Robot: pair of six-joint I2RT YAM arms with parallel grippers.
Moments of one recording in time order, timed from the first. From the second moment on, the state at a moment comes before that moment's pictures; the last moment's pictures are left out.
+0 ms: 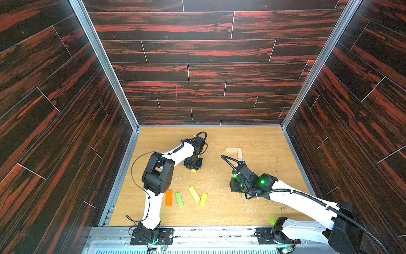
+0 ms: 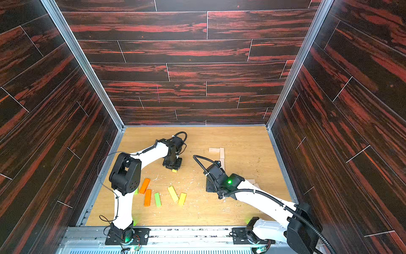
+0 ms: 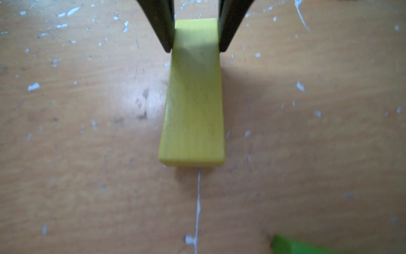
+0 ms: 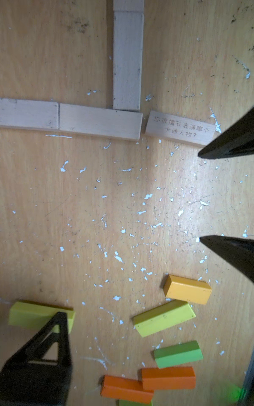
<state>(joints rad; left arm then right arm) -0.47 2.12 1.62 -1.00 0.03 -0.30 0.88 1.22 0.84 -0.70 0.18 0.78</state>
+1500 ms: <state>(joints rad) -0.40 2.25 1.85 -1.15 0.04 -0.18 0.83 1.29 0.84 -0.66 0.13 0.75</state>
